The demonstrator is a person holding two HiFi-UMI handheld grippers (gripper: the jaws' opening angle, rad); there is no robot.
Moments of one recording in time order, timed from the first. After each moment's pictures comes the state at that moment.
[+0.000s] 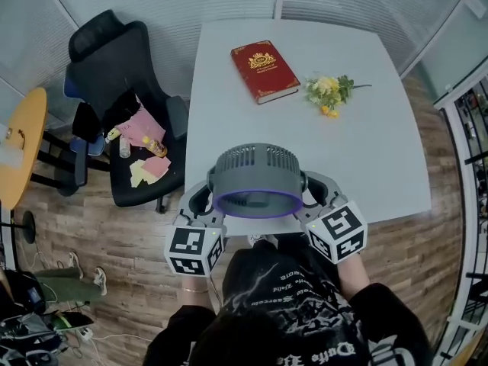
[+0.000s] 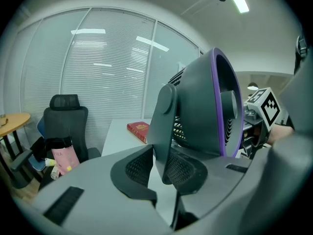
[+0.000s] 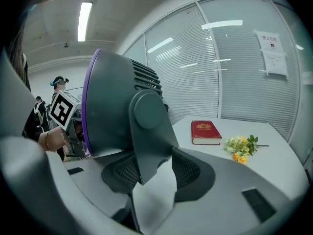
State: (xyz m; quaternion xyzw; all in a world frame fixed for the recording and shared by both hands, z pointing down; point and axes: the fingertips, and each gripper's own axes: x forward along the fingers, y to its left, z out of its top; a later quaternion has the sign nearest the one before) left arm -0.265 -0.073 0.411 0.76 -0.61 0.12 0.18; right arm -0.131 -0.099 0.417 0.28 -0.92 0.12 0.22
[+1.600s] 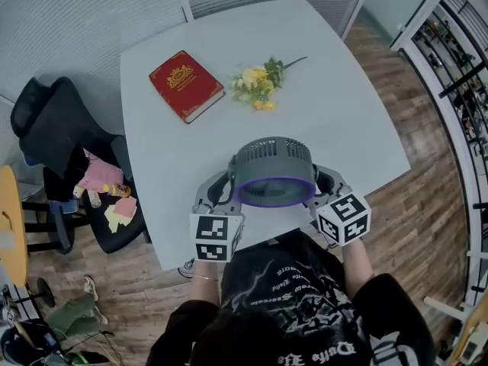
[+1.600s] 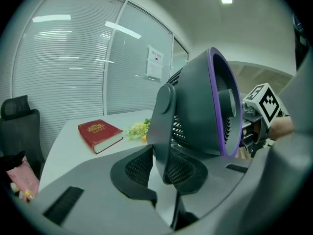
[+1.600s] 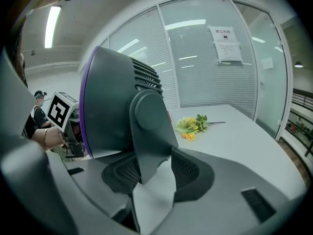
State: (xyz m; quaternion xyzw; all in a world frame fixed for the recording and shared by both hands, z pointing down) left arm -0.074 -0.188 0.457 0.85 -0.47 0.19 0.16; right arm 0.062 -0.171 0.470 0.43 -0.86 0.20 0.20
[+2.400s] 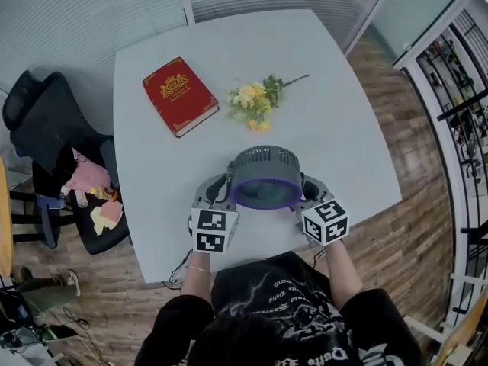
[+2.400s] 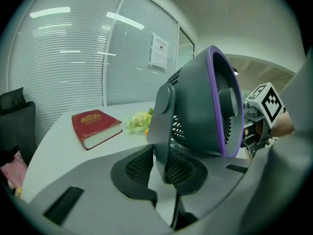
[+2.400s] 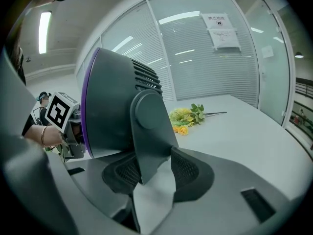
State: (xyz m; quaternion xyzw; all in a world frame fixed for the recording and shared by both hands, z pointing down) left arm -0.051 -0.259 0.518 0.83 -0.48 0.22 0.18; right arm 0.087 -0.241 0.532 0.42 -0.85 0.23 0.20
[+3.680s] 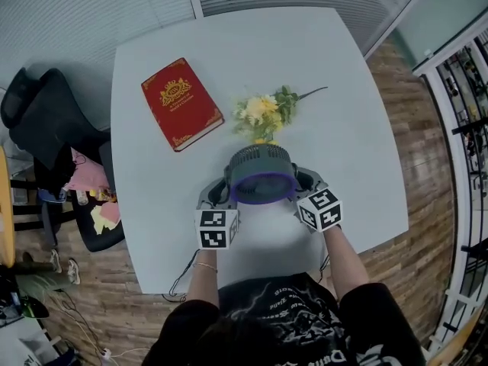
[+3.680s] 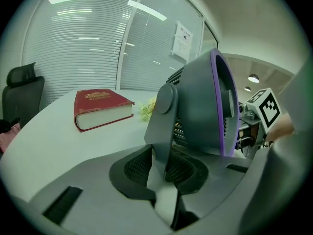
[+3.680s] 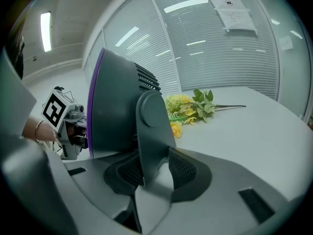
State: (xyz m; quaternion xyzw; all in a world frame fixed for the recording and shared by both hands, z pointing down) left arm -0.056 -0.339 0.596 0.78 -0.54 0.20 0.26; right arm 0.081 -0.358 0.606 0.35 -0.88 0.23 0.24
